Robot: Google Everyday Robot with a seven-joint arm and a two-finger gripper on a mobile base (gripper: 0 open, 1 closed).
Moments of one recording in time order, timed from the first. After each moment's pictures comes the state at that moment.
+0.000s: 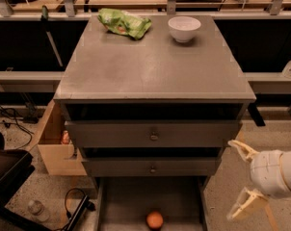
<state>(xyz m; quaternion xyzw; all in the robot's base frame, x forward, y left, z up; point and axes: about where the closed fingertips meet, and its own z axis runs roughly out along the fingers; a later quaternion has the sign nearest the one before) 0.385 -0.219 0.727 -0.60 0.73 0.10 0.31</state>
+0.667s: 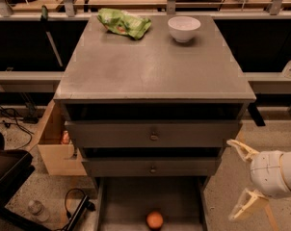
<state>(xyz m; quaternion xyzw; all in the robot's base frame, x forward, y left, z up) 0.384 -0.220 0.721 -0.63 0.71 0.09 0.31</state>
